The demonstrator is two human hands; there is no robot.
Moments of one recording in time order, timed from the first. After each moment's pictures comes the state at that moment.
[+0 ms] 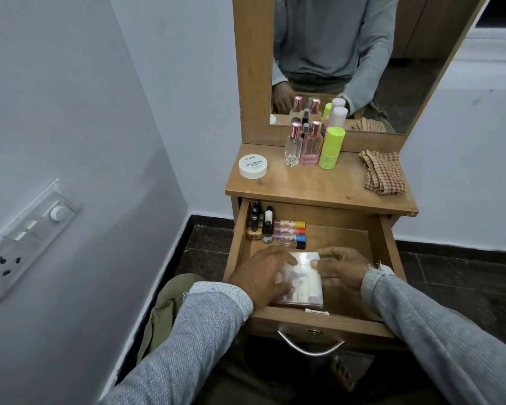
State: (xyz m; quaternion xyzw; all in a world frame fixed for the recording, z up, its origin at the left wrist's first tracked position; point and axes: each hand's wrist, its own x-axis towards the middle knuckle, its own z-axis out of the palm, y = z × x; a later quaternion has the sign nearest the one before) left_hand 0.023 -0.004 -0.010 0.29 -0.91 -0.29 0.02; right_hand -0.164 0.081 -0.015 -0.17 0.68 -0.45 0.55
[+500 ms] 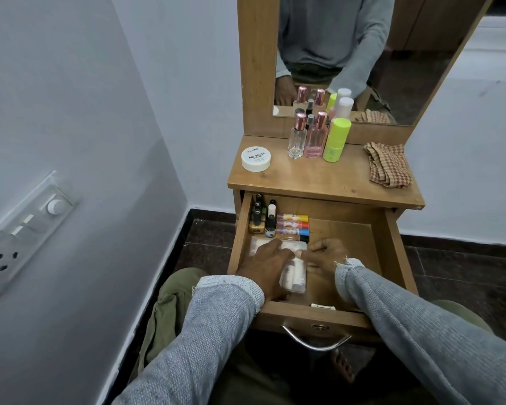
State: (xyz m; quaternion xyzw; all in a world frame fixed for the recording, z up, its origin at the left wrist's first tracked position) left_hand 0.017 -0.010 -0.031 0.30 -0.92 -0.23 -0.08; right_hand -0.134 0.050 -0.033 -0.16 0.75 -0.45 0.46
